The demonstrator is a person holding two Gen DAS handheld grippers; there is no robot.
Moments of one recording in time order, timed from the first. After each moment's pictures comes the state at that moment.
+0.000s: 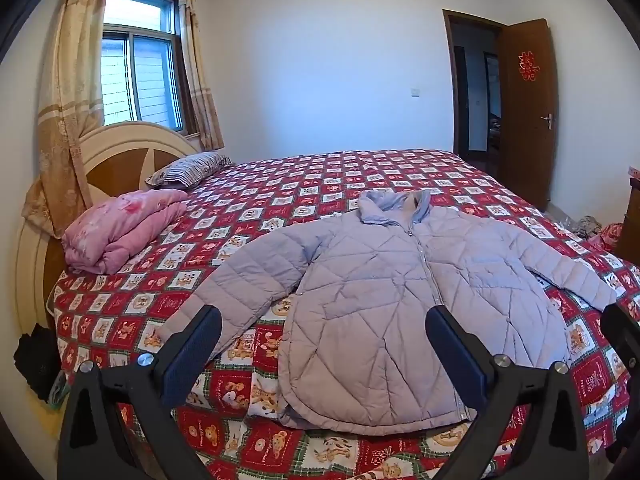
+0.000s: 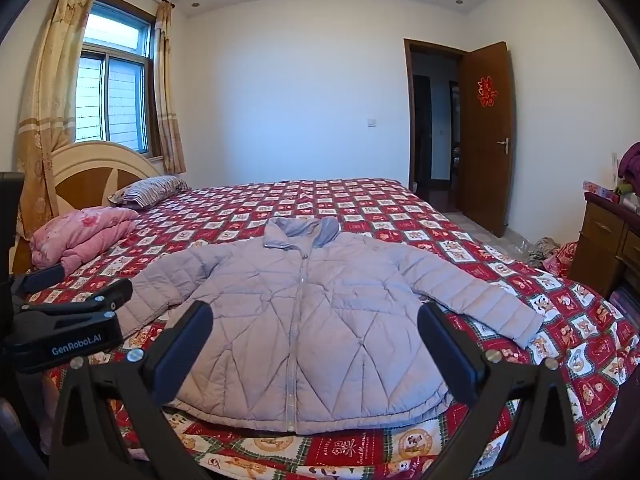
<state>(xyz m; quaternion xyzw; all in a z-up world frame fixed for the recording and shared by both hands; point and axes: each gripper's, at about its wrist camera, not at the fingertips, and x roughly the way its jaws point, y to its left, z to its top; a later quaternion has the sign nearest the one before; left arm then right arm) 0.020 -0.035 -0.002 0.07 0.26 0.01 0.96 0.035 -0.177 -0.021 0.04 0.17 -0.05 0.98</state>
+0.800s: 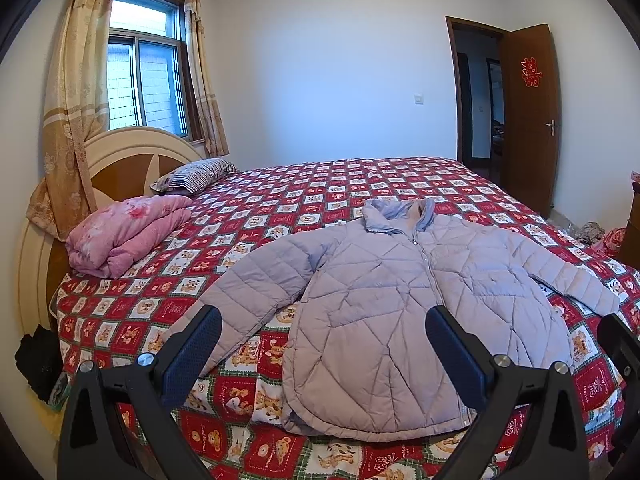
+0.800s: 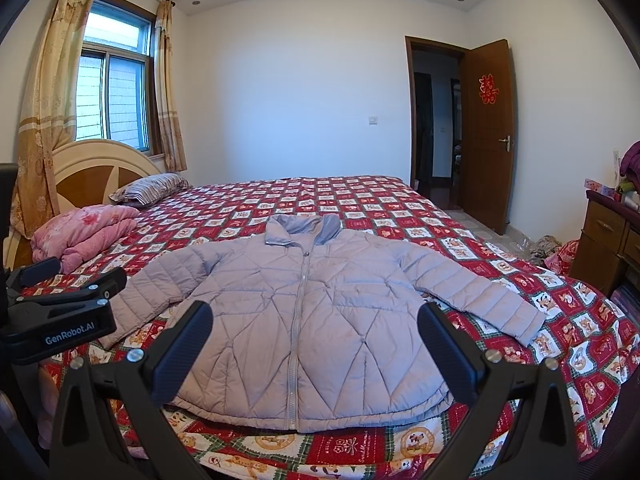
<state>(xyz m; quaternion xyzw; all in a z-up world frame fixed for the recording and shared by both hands) -0.001 0.007 0.003 0.05 0.24 -0.01 0.97 0.037 -0.181 -0.022 0.04 0.18 -0.05 0.98</state>
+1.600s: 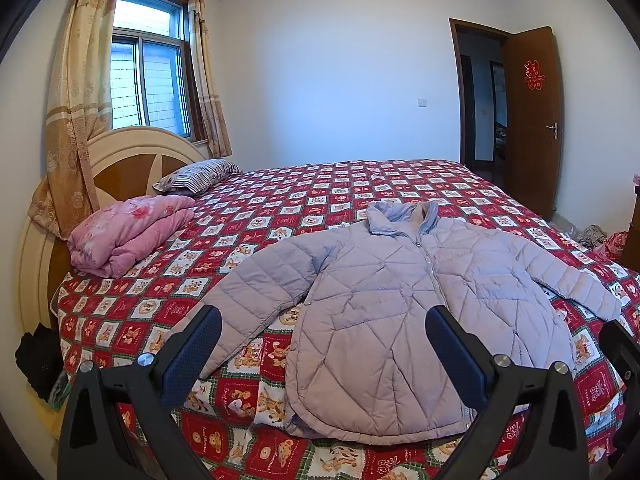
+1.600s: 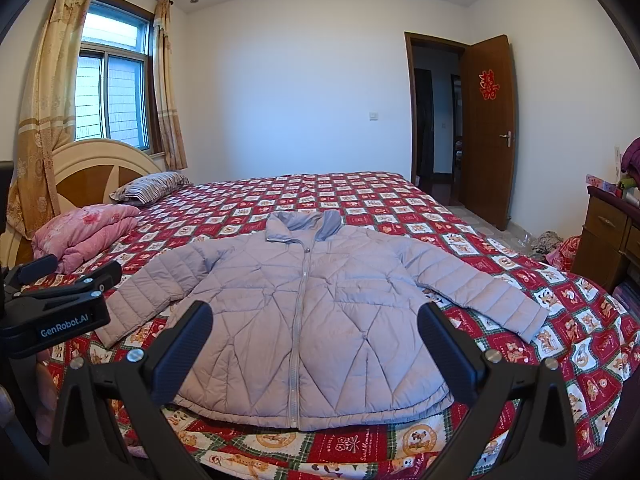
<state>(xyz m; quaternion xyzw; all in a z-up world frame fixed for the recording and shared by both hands) 0.000 0.008 0.005 0.05 0.23 0.00 0.97 0.040 -0.176 -0.031 0.04 0.18 -0.05 0.98</state>
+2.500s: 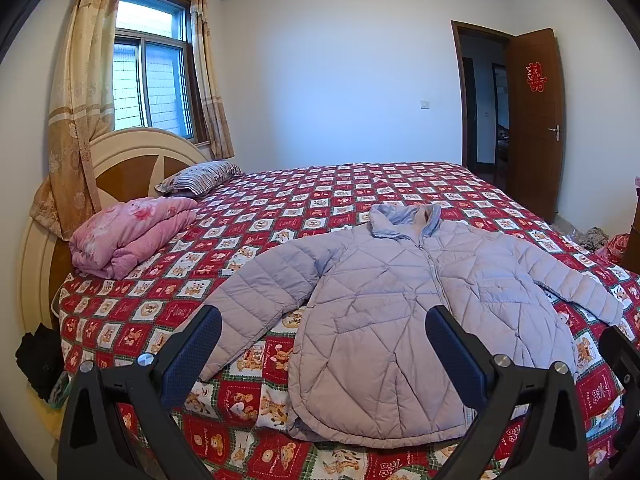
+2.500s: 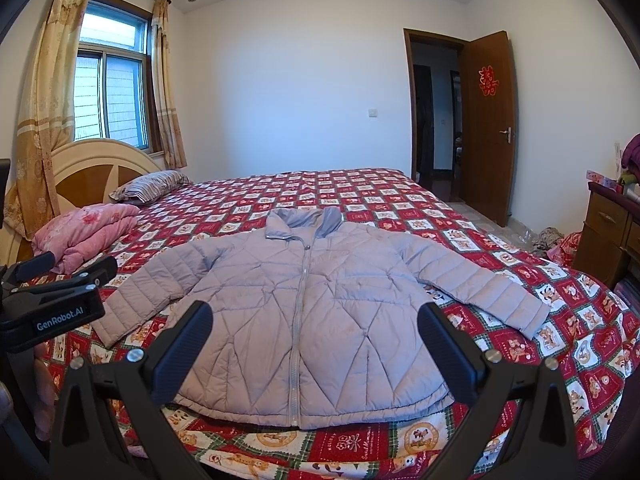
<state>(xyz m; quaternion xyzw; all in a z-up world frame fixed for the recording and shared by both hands) 0.003 0.012 0.005 0.05 0.23 0.00 0.97 0.038 -0.174 -0.030 0.05 0.19 -0.05 0.98</state>
